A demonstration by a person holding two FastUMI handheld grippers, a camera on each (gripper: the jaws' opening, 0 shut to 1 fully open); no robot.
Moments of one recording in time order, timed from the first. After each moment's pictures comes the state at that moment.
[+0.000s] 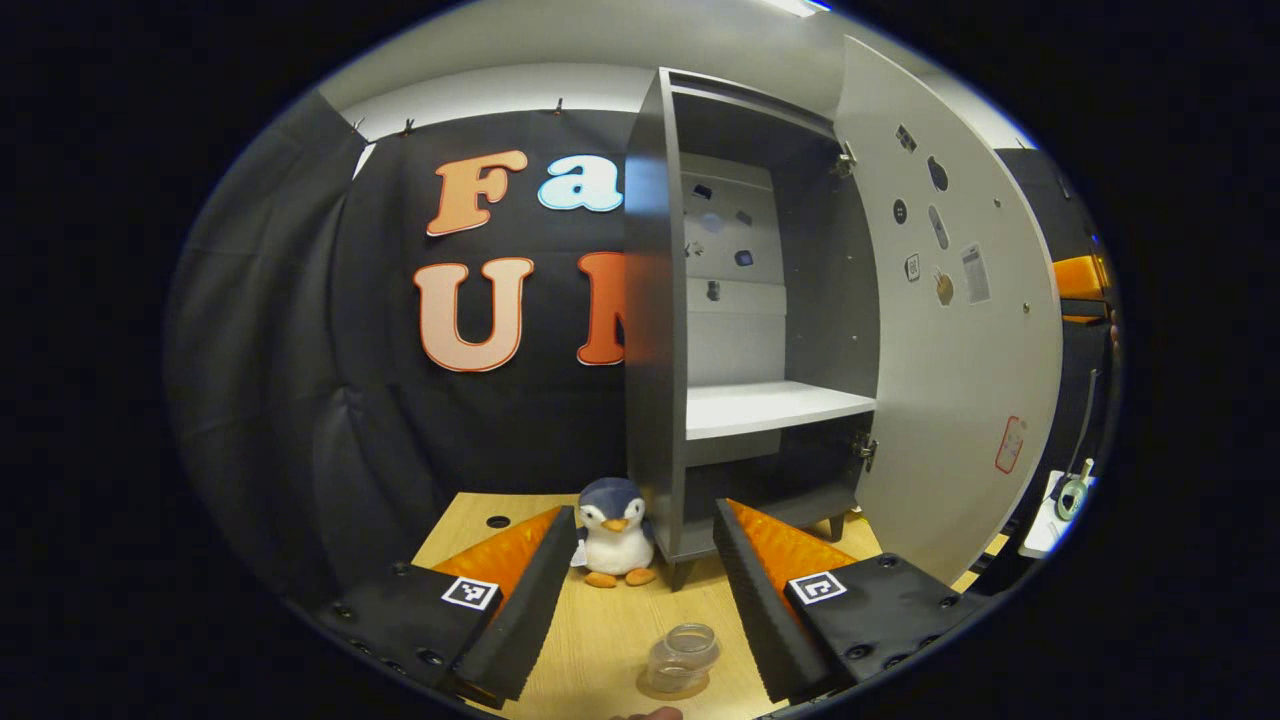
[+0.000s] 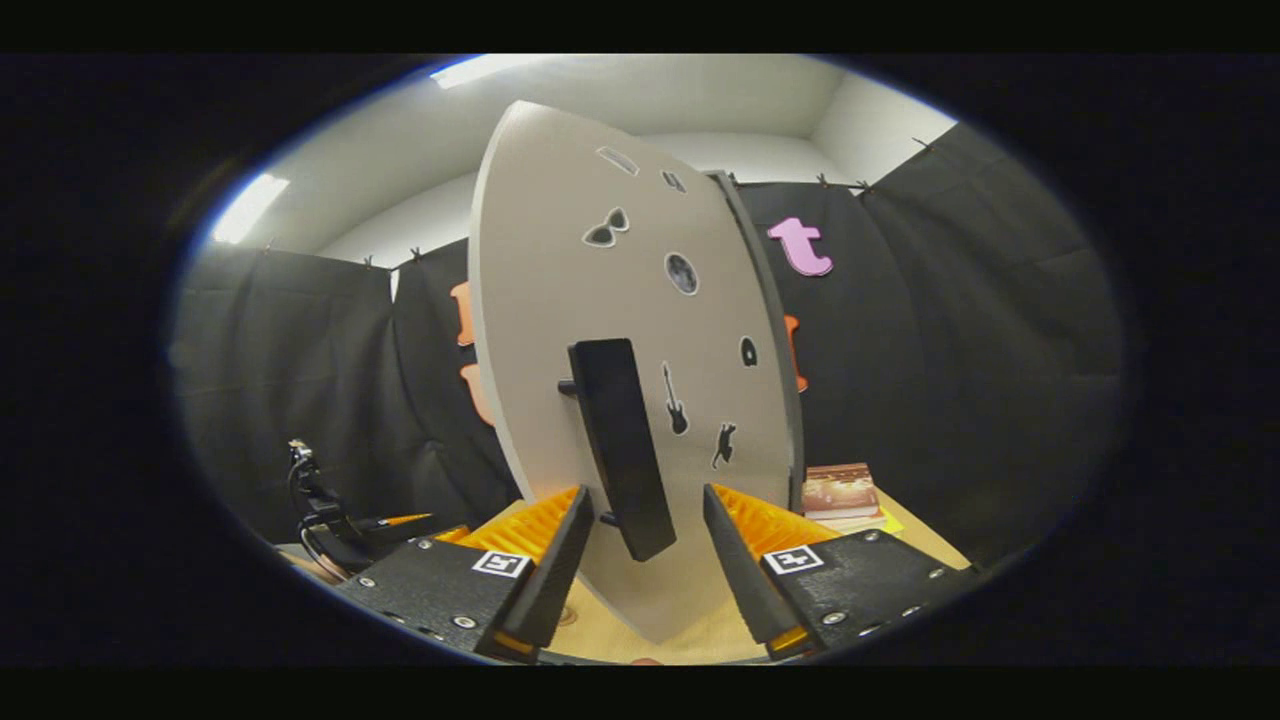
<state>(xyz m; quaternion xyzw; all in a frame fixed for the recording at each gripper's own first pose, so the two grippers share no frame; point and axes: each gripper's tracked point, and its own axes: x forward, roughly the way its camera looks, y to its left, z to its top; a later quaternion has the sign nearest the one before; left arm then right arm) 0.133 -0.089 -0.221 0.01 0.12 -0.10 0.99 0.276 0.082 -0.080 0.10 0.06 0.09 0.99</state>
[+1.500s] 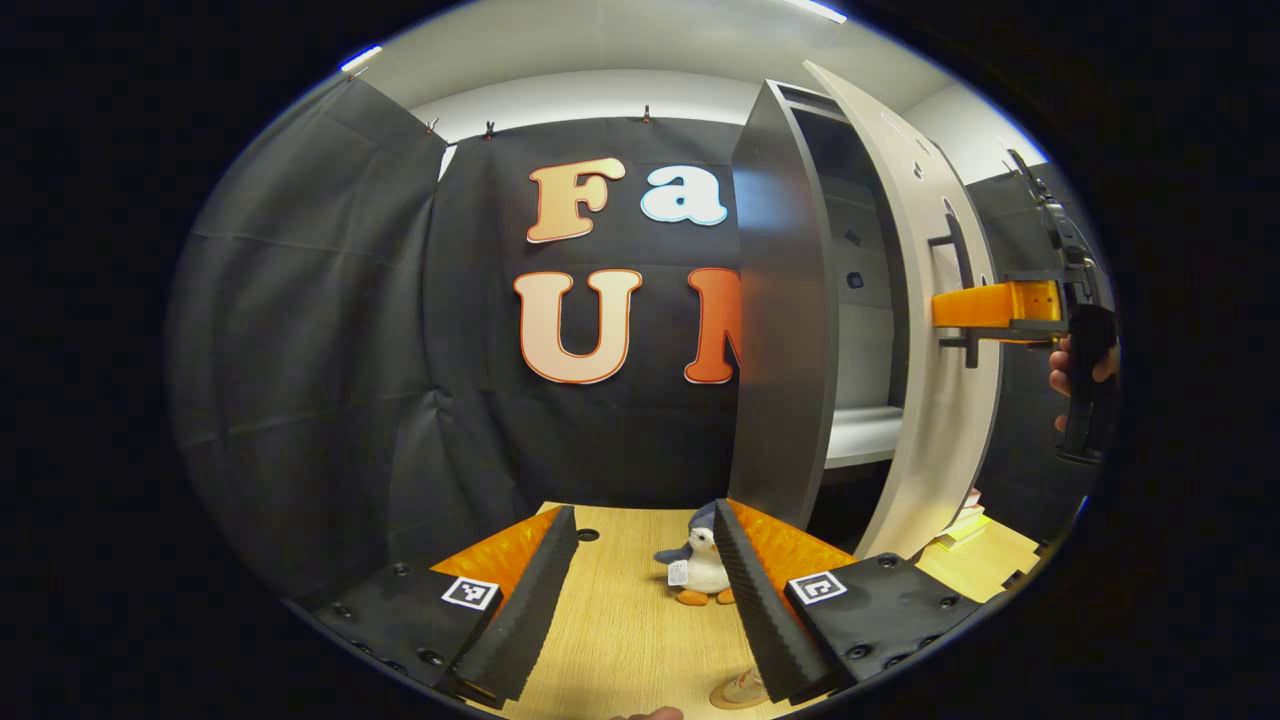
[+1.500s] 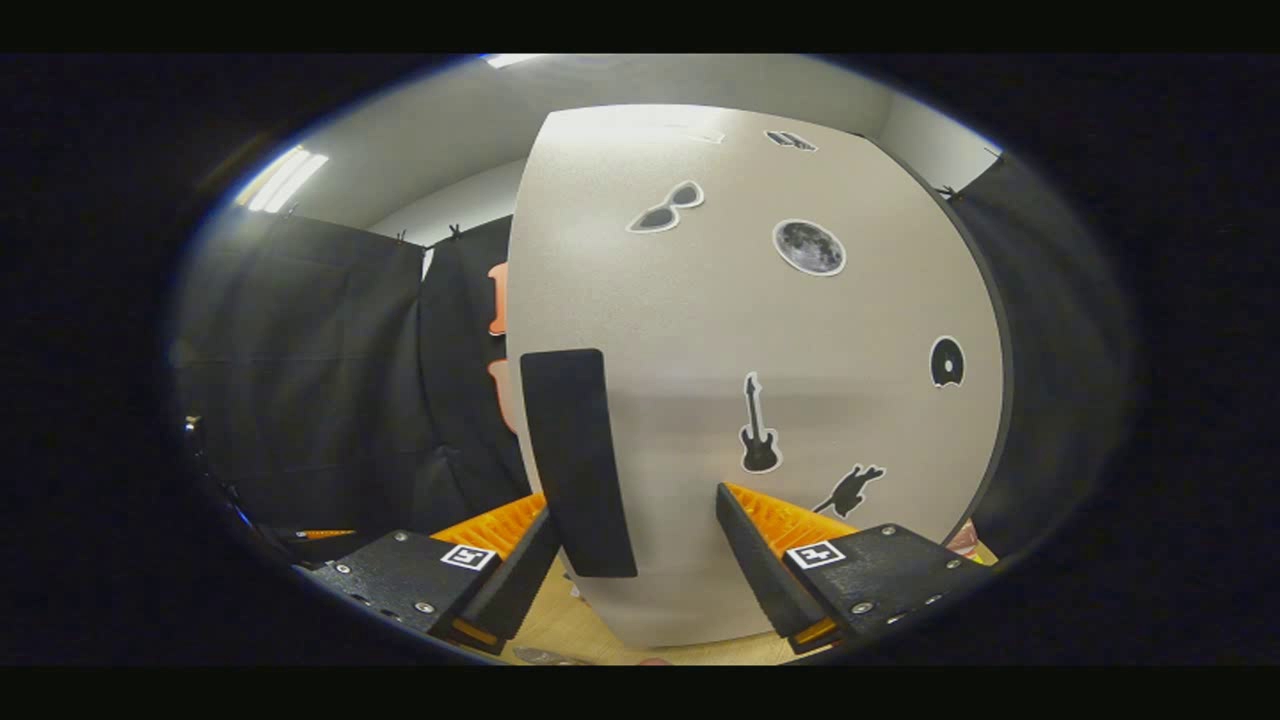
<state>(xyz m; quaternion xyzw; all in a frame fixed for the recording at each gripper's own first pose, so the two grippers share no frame) 0.163 0.013 -0.200 0.00 0.10 0.01 1.00 0.345 0.134 -0.076 0.05 0.02 0.13 0.99</state>
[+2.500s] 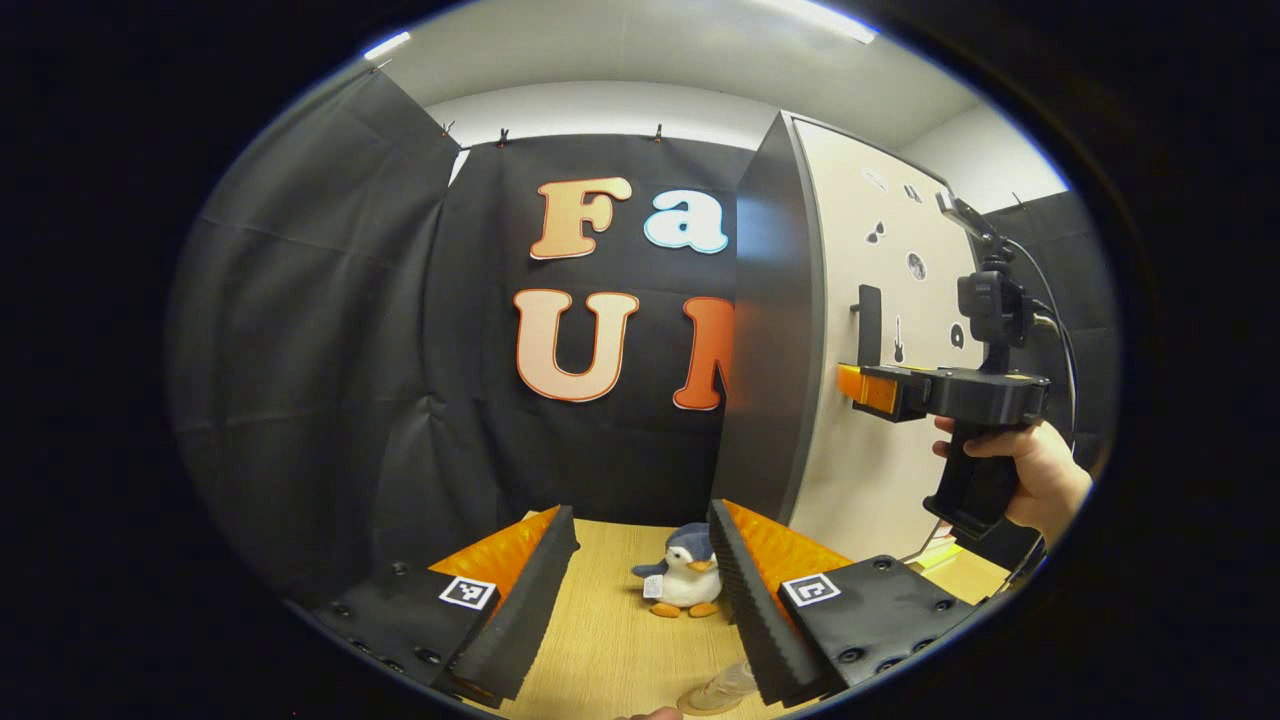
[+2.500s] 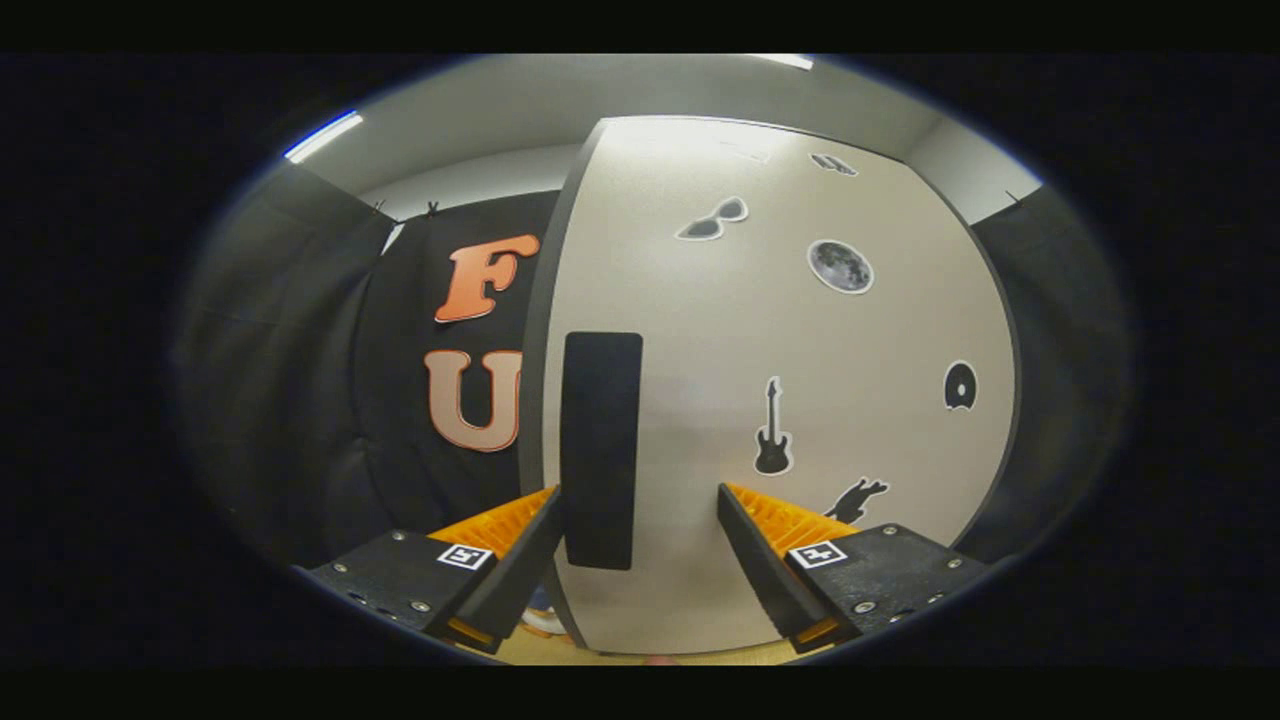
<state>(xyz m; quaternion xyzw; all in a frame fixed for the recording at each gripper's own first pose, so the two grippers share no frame) 0.146 0.001 -0.164 -0.04 0.07 0.00 1.00 0.352 0.143 -0.082 0.00 0.00 0.05 1.00</state>
